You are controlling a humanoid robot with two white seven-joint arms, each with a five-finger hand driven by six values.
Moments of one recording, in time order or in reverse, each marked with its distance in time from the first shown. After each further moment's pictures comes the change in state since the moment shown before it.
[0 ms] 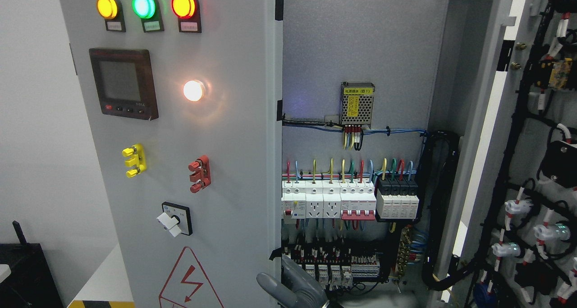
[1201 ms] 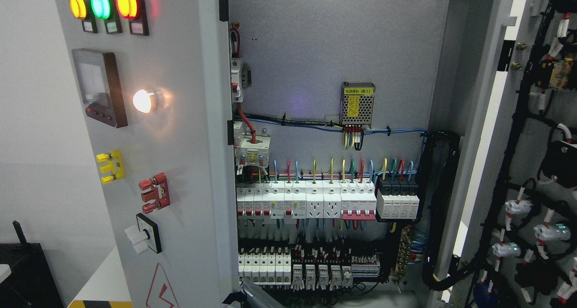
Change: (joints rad) left arm 0.000 0.000 0.000 0.000 0.000 0.000 0.000; right arm 0.052 0.021 0.140 -0.143 -0.145 0.000 -0.004
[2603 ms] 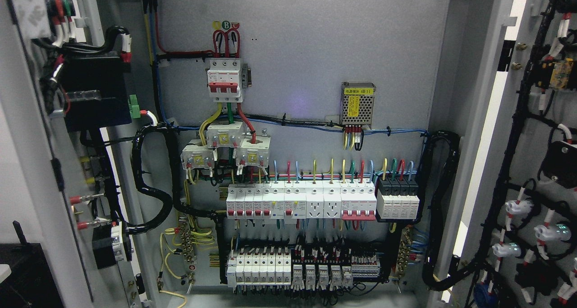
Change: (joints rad) left arm 0.000 0.000 0.000 0.000 0.000 0.000 0.000; right arm -0.095 0.041 0.210 0.018 -0.004 0.015 0.011
